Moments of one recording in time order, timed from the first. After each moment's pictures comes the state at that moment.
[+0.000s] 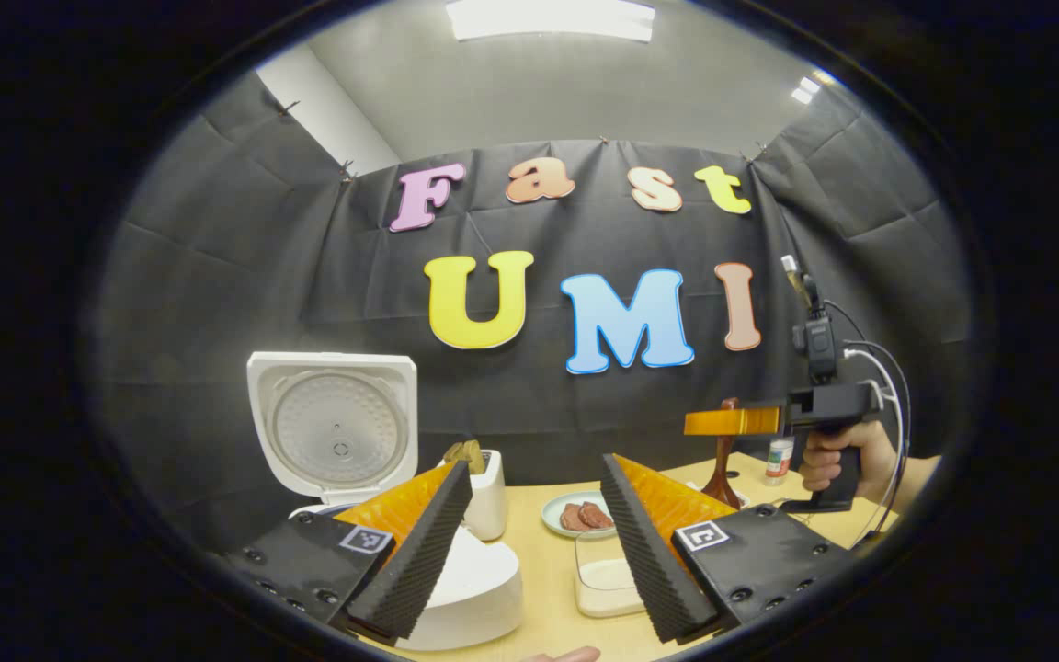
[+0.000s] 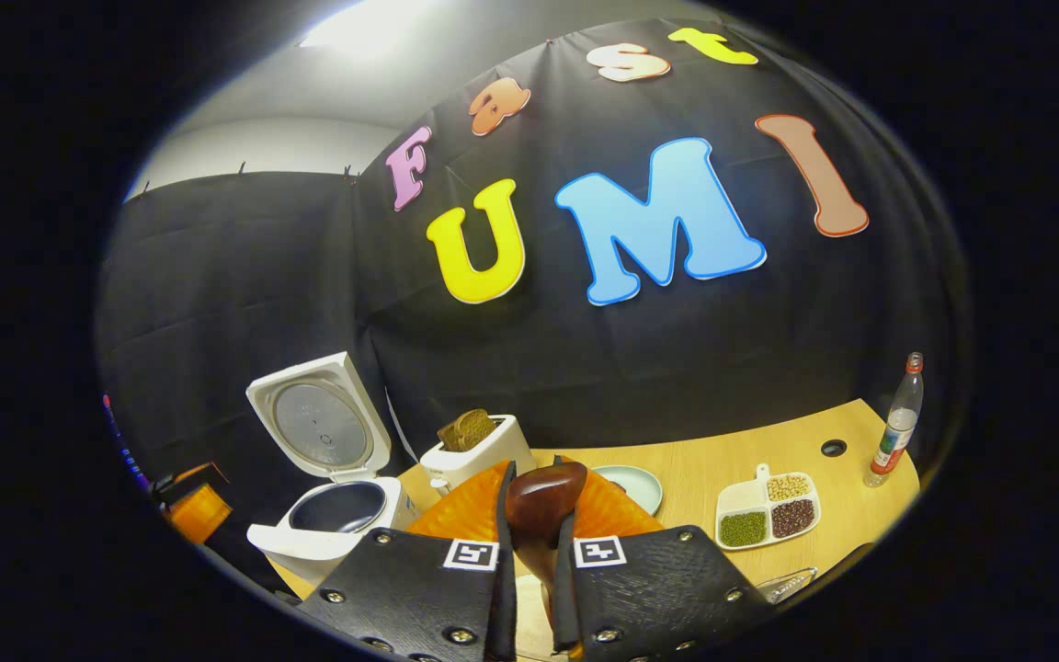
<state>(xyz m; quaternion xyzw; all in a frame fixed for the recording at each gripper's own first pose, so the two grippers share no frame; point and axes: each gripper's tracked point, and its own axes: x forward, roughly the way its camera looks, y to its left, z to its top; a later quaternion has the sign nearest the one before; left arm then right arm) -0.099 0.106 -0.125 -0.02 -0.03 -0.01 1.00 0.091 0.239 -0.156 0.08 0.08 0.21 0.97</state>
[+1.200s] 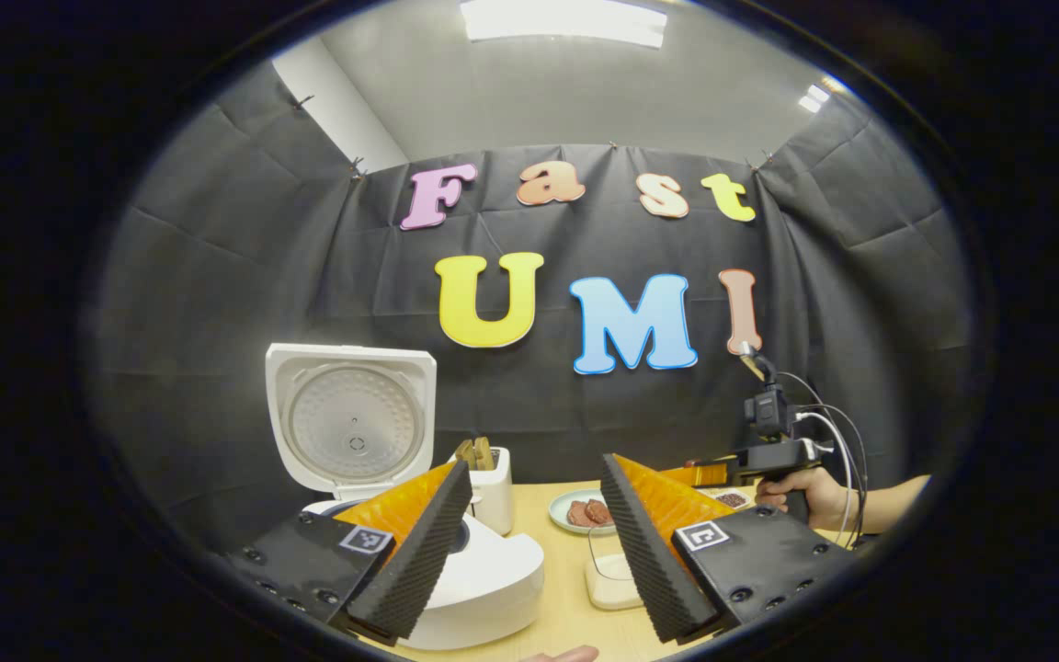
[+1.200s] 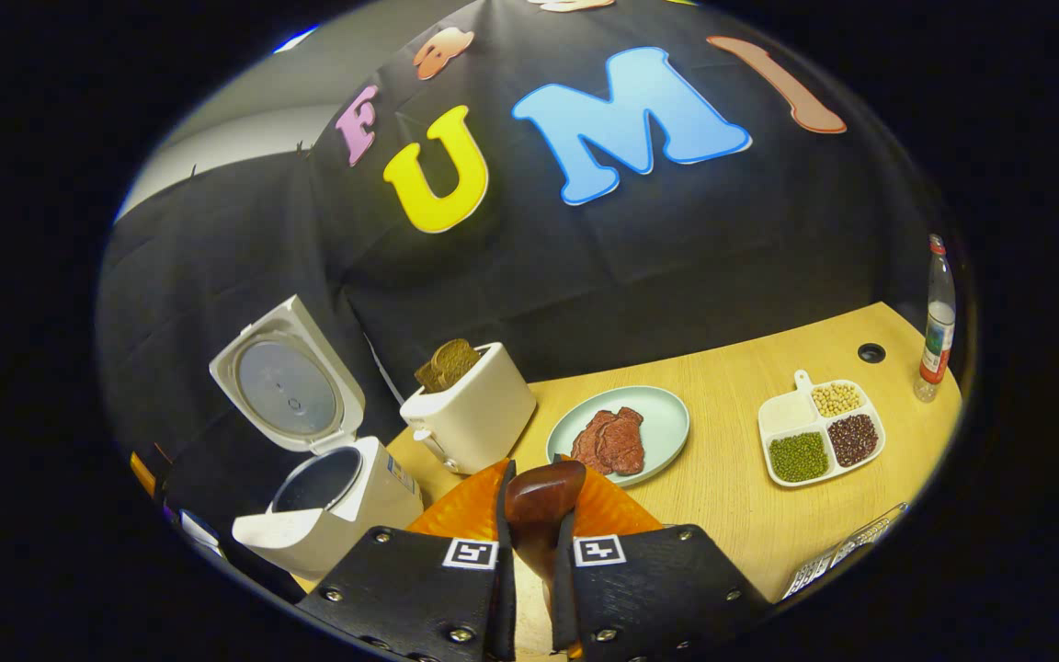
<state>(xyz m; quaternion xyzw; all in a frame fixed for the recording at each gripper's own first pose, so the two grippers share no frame) -0.110 0.124 -0.136 -0.04 -0.03 -0.02 1.00 0.120 0.252 -0.220 0.17 0.17 0.20 0.95</state>
